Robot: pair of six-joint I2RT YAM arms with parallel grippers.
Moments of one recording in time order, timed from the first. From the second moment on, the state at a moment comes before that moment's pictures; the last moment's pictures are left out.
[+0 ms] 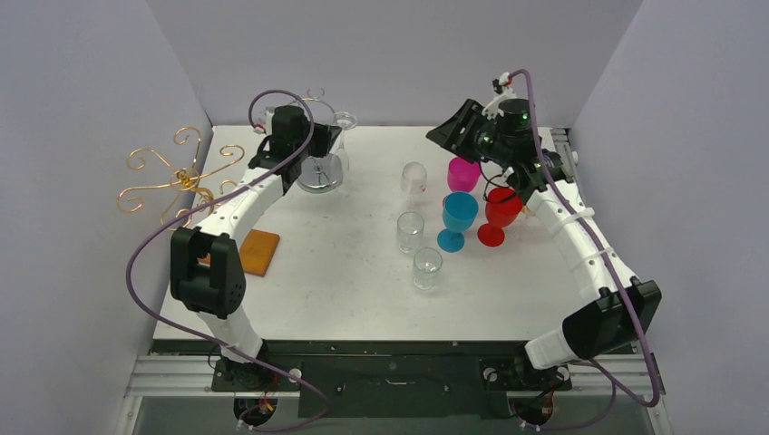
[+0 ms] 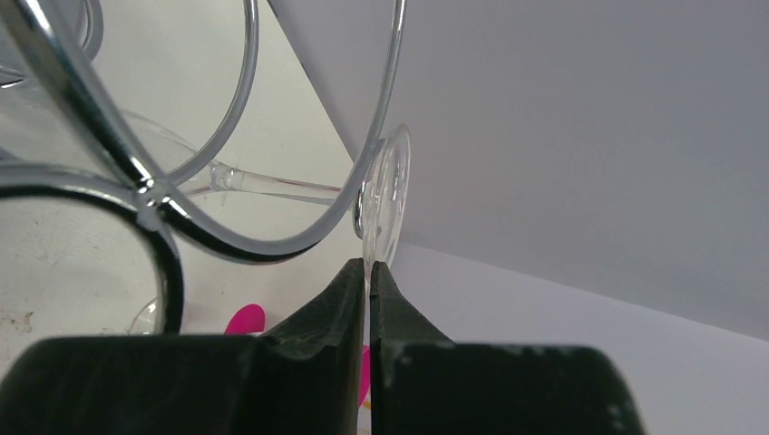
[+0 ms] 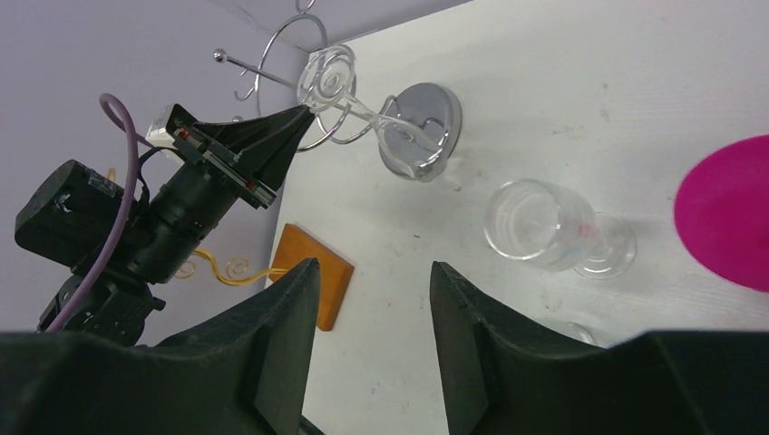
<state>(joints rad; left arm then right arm) -0.28 1.75 1.48 -0.11 -0.04 -1.46 0.31 1.44 1.52 -0.42 -0.28 0.73</state>
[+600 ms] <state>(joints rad) -0.25 1.71 1.40 -0.03 0.07 -1.49 0.45 1.89 1.74 -0.17 -0.34 0.93</state>
